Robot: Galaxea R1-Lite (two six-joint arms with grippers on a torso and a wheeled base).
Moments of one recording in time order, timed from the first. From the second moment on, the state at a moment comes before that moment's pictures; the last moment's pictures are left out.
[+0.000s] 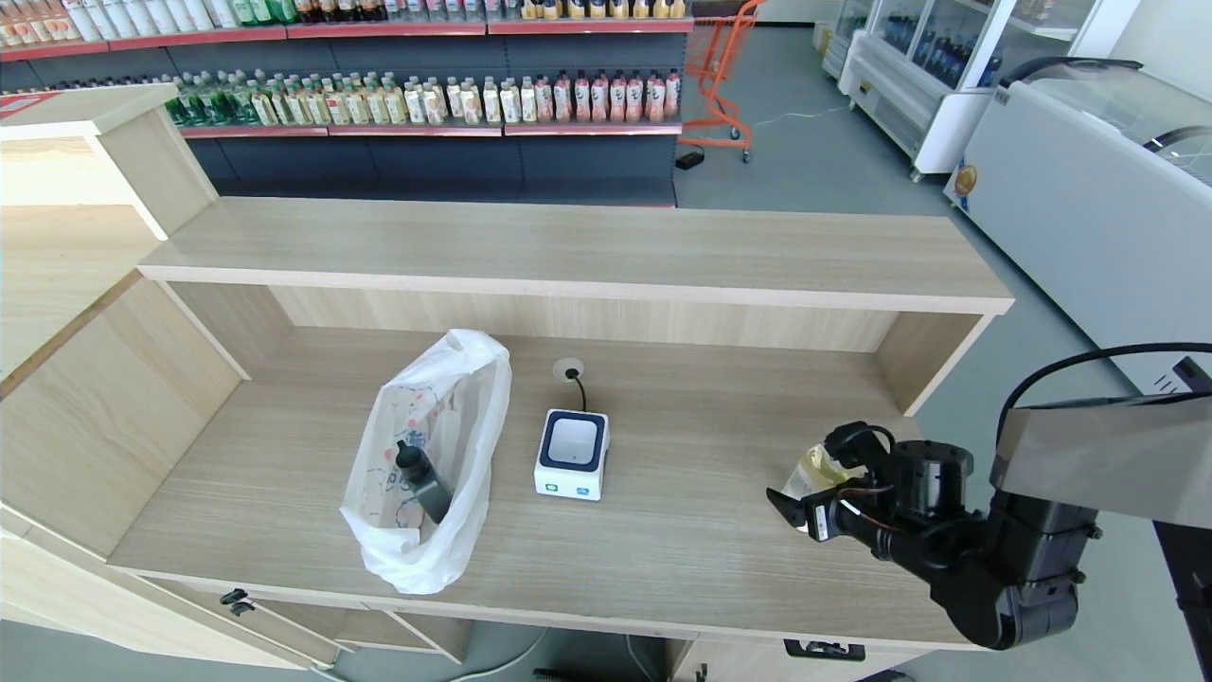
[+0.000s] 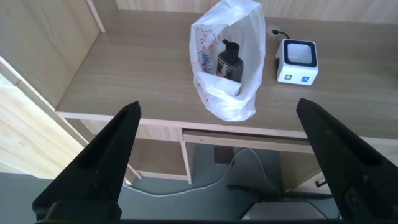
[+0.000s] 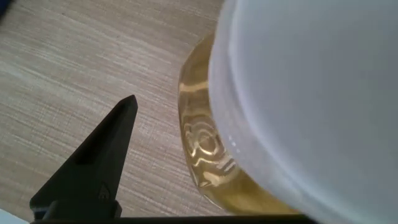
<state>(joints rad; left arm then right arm) 0.00 0.00 0.00 0.00 0.00 0.00 0.20 2.37 -0.61 -1.39 0.10 -0.13</state>
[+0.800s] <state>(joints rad) 0.00 0.00 0.00 0.00 0.00 0.00 0.23 2.41 -0.66 -1.43 0.10 -0.27</state>
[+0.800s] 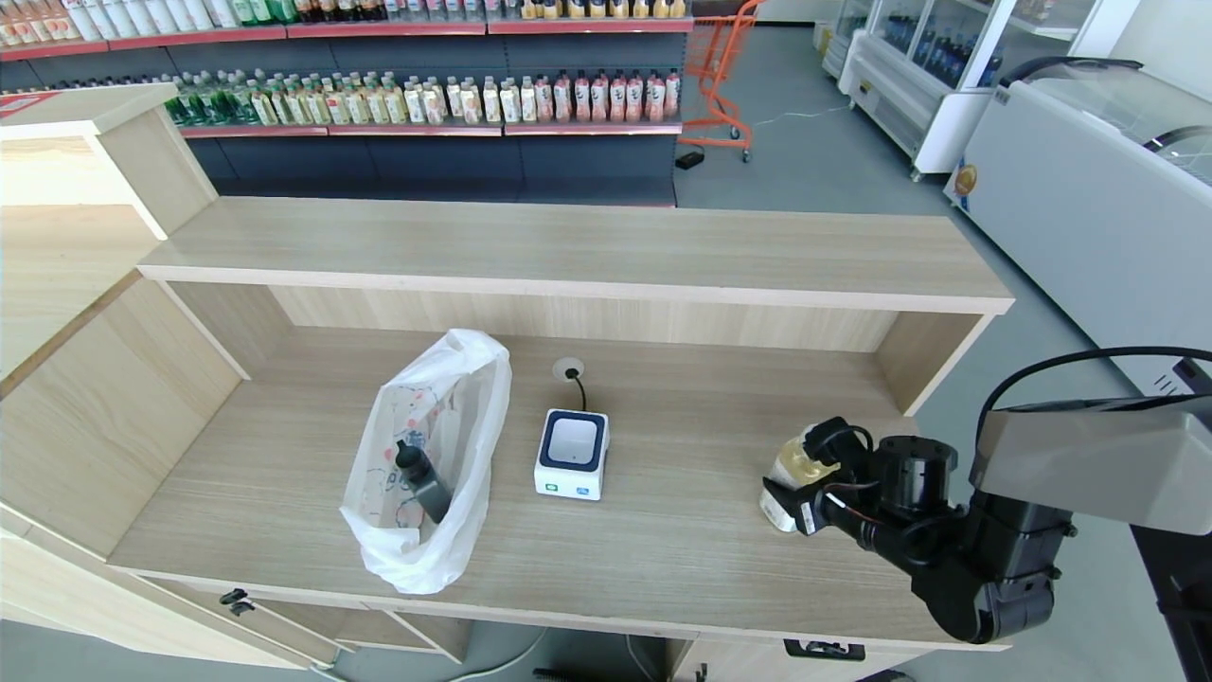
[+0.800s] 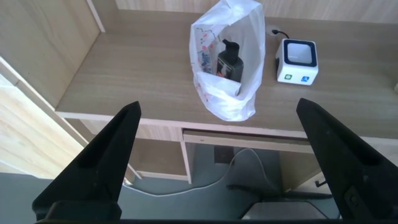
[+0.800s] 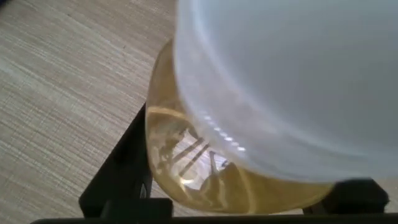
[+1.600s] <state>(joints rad) 0.00 0.00 0.00 0.00 0.00 0.00 0.22 1.90 -0.60 -1.02 0.49 0.09</state>
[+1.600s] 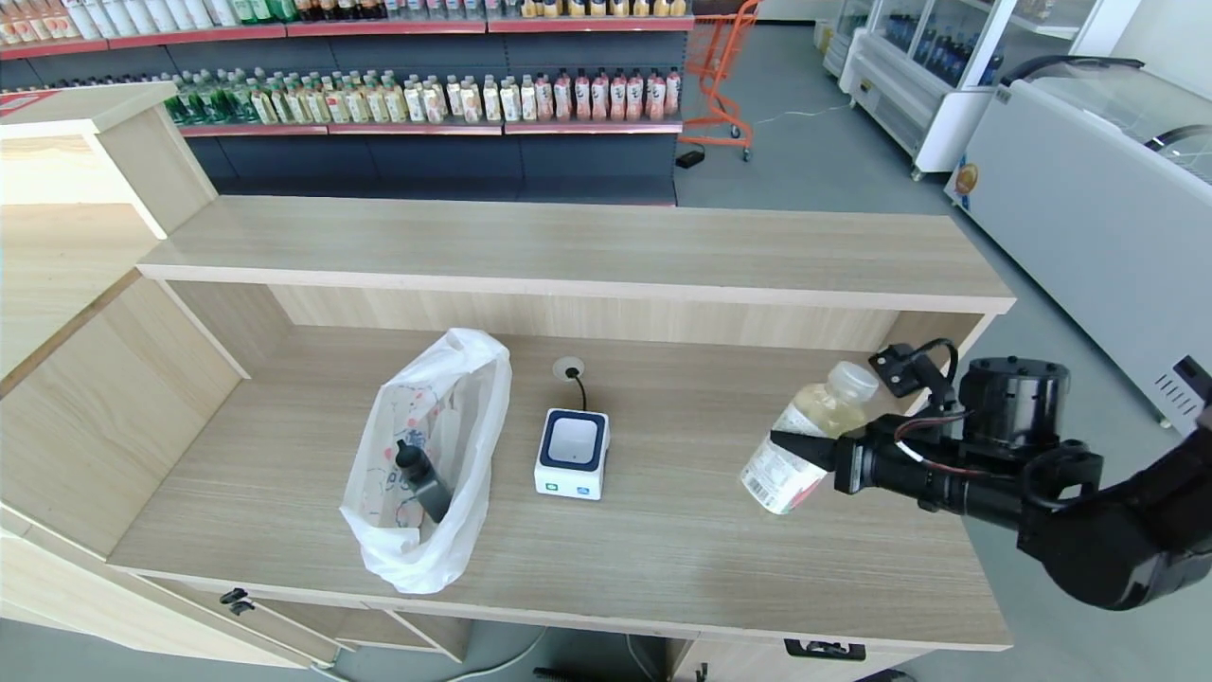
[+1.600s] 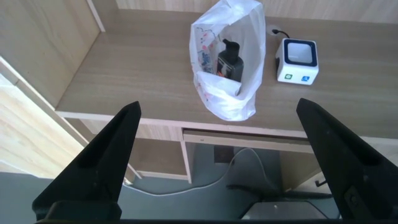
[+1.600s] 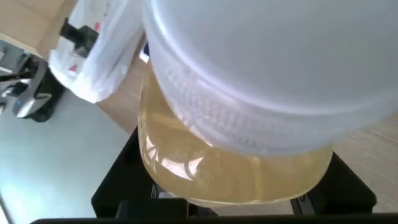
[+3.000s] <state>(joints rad) 0.00 0.00 0.00 0.00 0.00 0.00 0.45 1.45 -0.65 -0.56 0.84 0.25</state>
